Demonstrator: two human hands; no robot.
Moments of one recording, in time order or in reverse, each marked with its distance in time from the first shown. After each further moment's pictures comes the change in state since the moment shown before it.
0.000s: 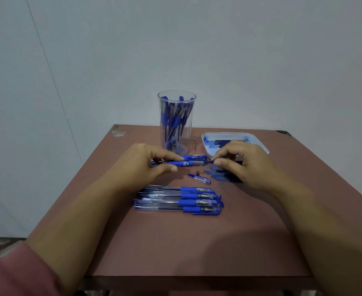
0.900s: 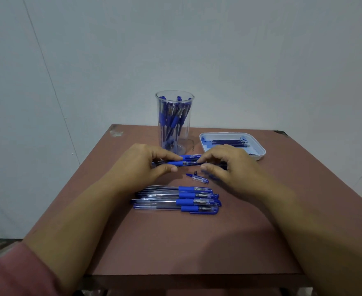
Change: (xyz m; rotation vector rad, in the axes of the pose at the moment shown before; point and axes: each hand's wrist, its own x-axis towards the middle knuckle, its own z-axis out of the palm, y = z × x) left_hand -0.001 0.005 0.002 0.075 0.025 0.015; right_hand 0.000 -0.018 0.017 -0.100 -0.025 -0.006
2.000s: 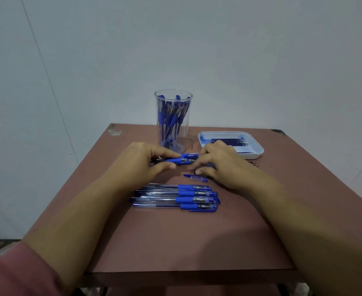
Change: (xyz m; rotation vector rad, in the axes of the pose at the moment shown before) left_hand 0.000 -0.001 0.001 -0.001 0.012 -0.028; right_hand 0.022 0.006 0.009 -0.305 -0.236 0.014
